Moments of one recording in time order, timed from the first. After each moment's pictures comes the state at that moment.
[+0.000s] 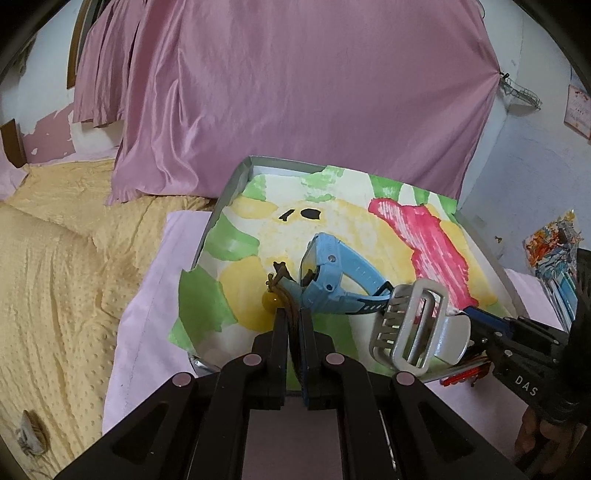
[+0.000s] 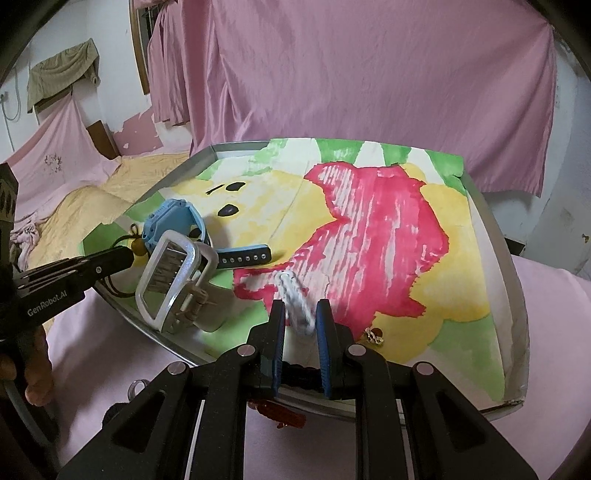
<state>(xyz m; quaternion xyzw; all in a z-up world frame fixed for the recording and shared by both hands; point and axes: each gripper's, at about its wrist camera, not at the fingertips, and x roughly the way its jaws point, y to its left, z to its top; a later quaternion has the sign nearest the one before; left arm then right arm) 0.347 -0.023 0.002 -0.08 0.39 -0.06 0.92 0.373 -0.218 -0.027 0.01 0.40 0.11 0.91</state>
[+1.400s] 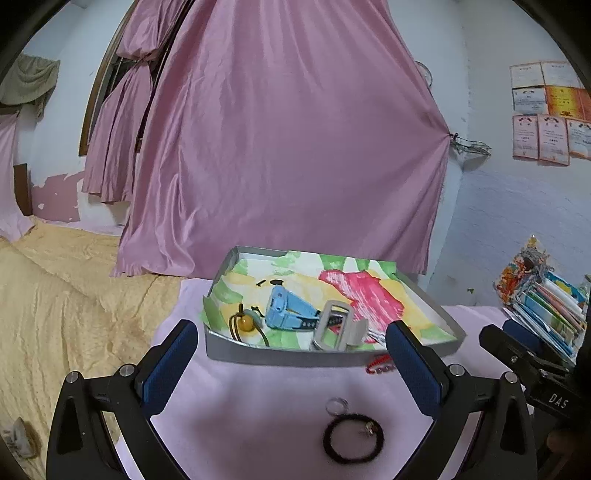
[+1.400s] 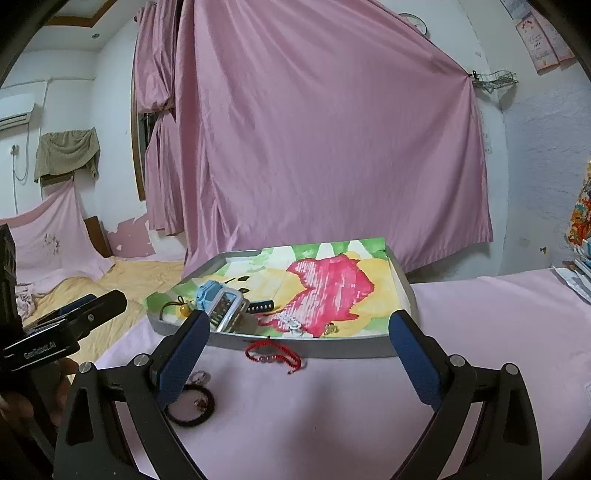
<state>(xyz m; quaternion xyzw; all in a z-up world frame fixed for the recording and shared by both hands) 0.215 -0.030 0.043 -0.08 0.19 -0.08 0.98 0.211 -0.253 0.019 0.07 0.17 0.05 0.98</state>
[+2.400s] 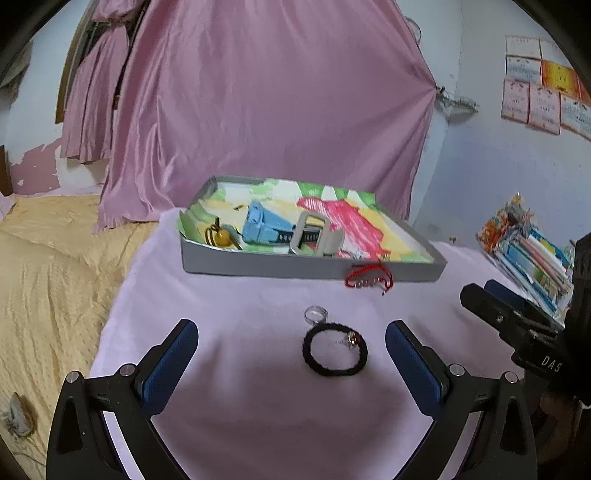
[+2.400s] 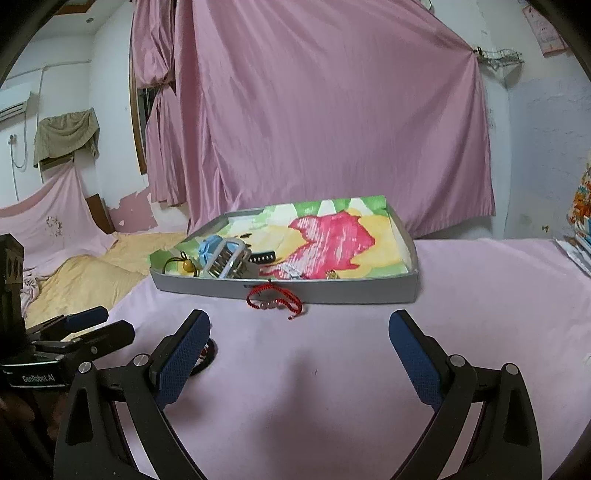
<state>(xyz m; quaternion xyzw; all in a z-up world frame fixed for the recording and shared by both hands) 0.199 -0.041 0.005 -0.07 0.30 -0.12 0.94 0.199 -0.256 -0.003 0.06 0.24 0.06 0.97</state>
